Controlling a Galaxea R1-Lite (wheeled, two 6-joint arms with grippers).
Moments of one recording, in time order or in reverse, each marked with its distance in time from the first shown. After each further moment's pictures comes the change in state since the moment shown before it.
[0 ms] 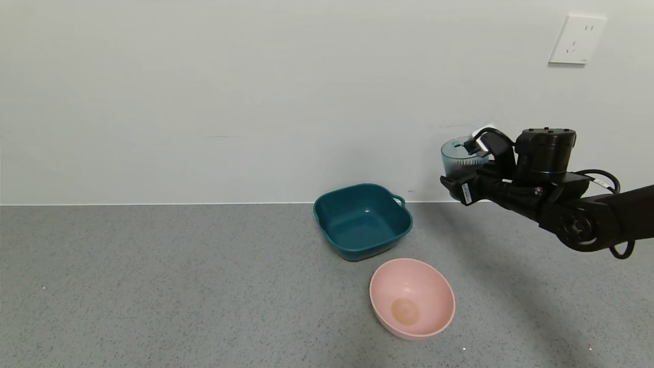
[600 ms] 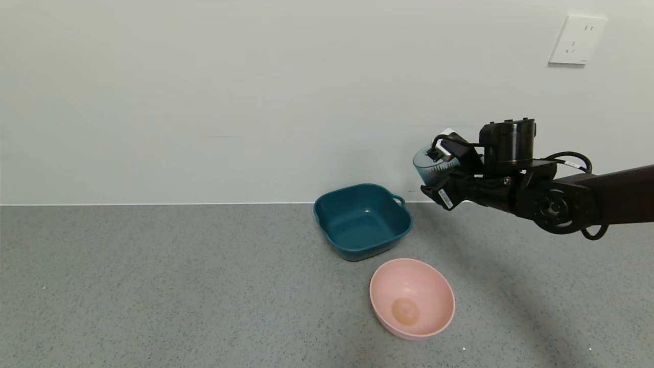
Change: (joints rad) left arm 0.000 0.000 0.000 0.000 0.000 0.000; right arm 0.105 0.030 -0.178 0.278 -0.071 -0.158
